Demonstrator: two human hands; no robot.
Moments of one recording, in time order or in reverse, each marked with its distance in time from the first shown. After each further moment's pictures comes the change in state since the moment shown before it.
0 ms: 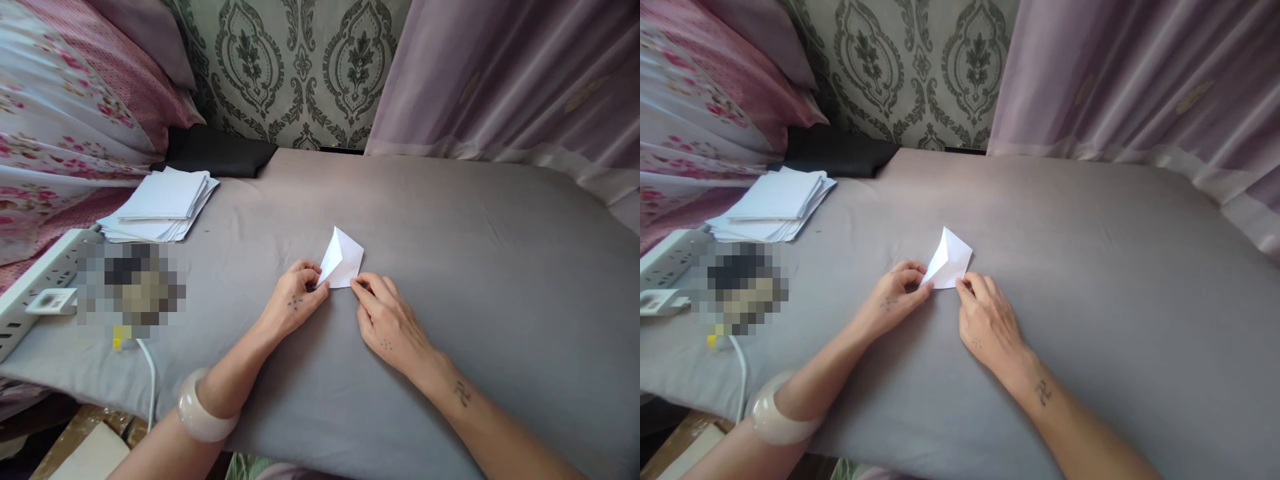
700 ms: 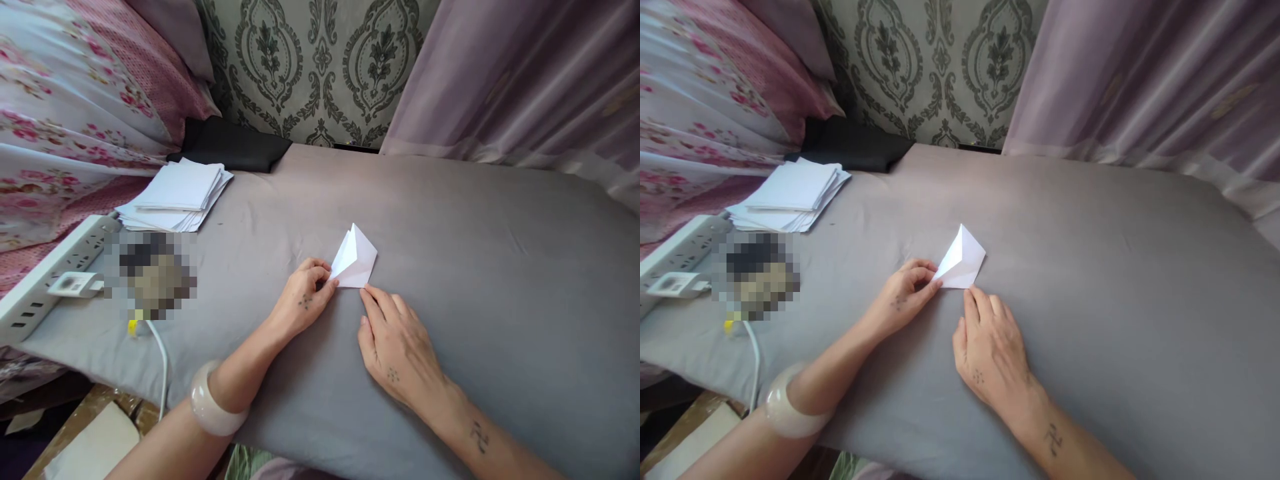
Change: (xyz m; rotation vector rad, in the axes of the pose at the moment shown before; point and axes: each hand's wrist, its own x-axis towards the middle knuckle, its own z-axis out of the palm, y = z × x) left_hand -0.002 -0.004 -0.003 -0.032 0.020 0.029; right_hand -0.012 -0.025 0.001 -0.110 -0.008 0.013
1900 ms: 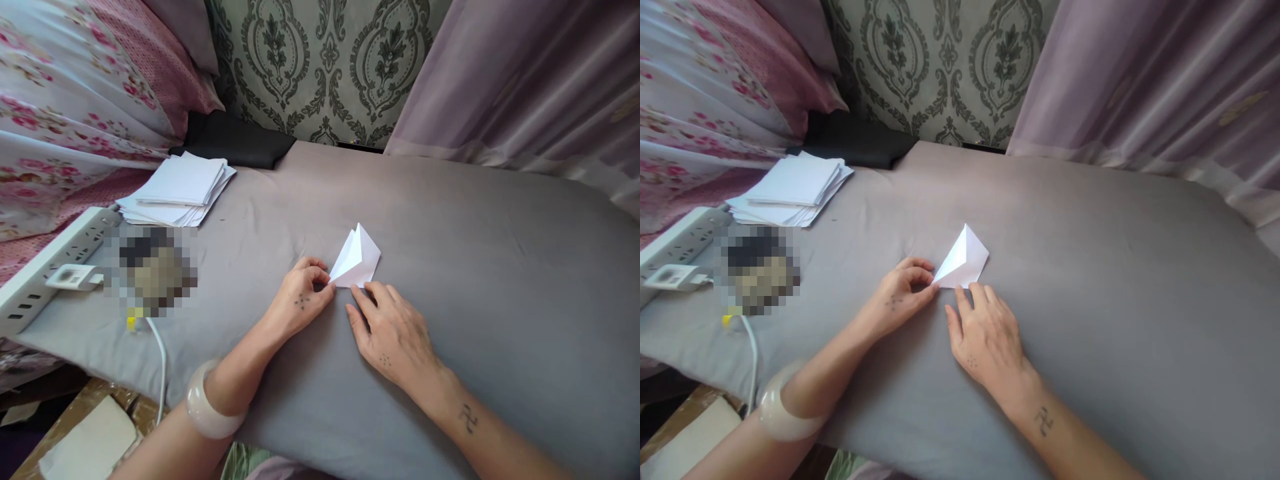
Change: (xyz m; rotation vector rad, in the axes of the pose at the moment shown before) left_hand -0.004 -0.002 -0.006 -0.033 0.016 -0.088; right_hand 0.020 -0.002 -0.002 -0.112 -0.011 -0.077
